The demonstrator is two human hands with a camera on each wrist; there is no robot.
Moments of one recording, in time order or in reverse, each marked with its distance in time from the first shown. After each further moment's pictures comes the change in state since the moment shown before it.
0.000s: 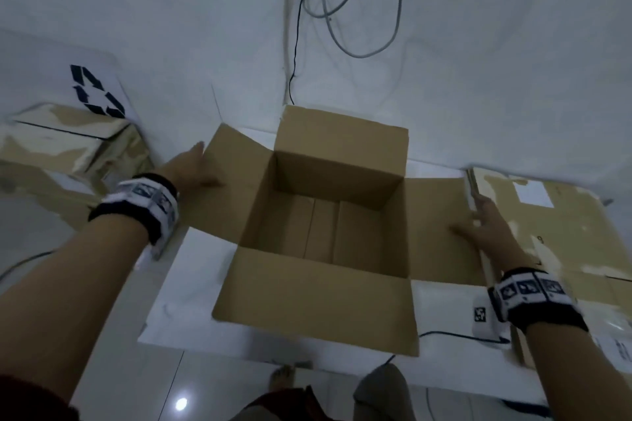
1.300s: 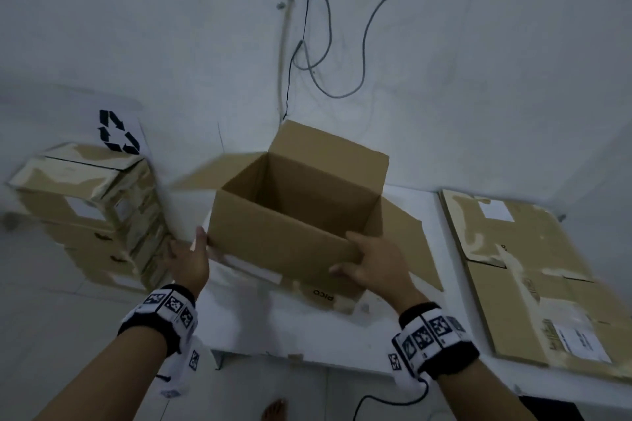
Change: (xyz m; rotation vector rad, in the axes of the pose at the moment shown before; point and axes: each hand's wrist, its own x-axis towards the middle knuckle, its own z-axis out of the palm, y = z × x) left_hand -0.138 -0.035 0.124 -0.773 0.420 -0.253; right_hand -0.163 -0.086 0.100 -0.464 -0.050 -0.586
